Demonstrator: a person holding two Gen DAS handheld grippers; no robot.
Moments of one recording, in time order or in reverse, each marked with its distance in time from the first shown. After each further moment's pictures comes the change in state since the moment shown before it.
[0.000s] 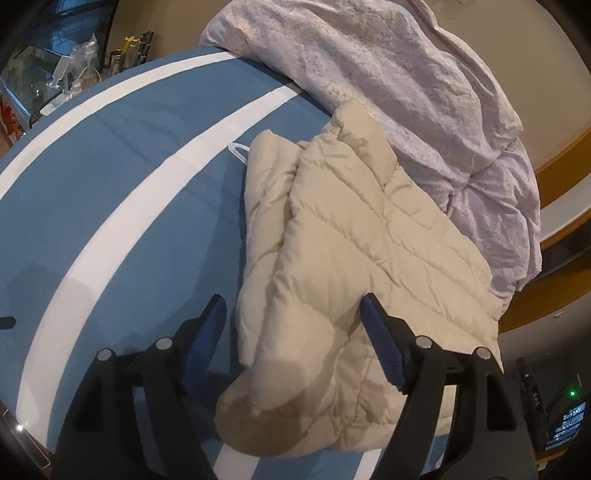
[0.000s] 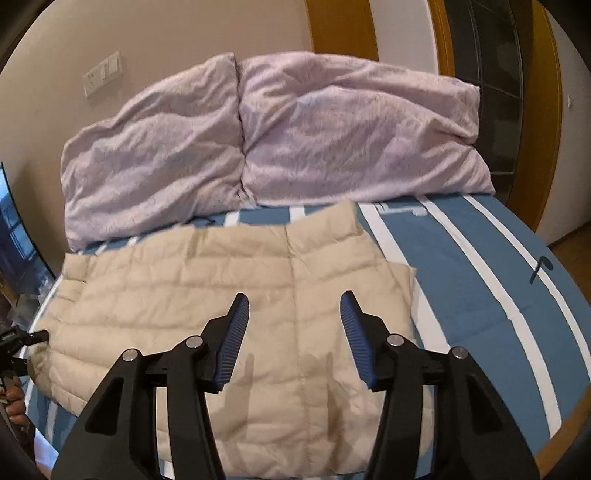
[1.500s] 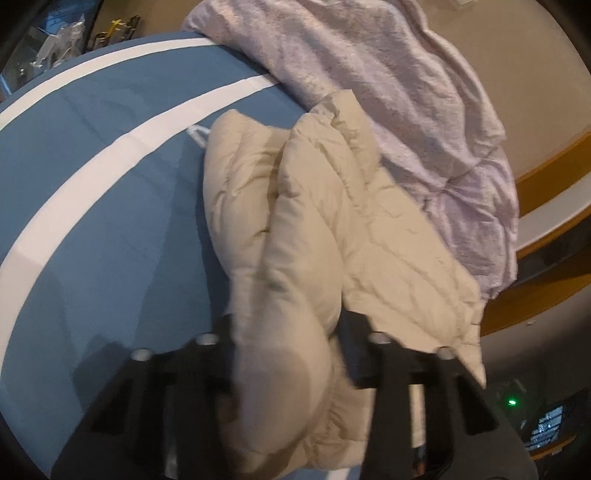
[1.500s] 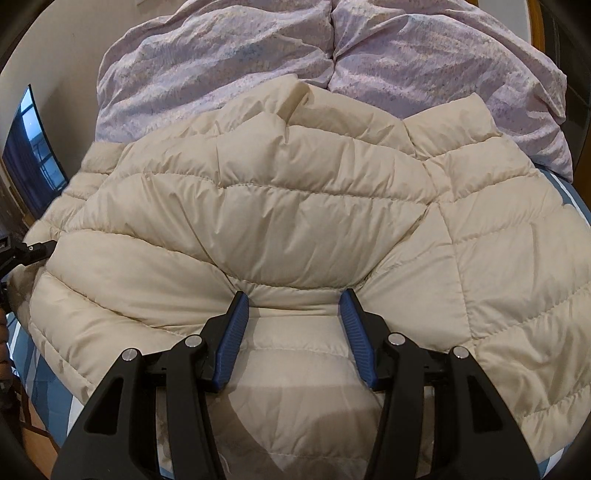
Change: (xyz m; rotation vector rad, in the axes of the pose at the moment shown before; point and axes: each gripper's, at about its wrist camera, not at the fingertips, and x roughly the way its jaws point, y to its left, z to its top) left arm 0.017 -0.010 -0.002 -0.032 -0.010 -0.170; right arm 0.081 0.064 -0.061 -0.158 0.235 0.096
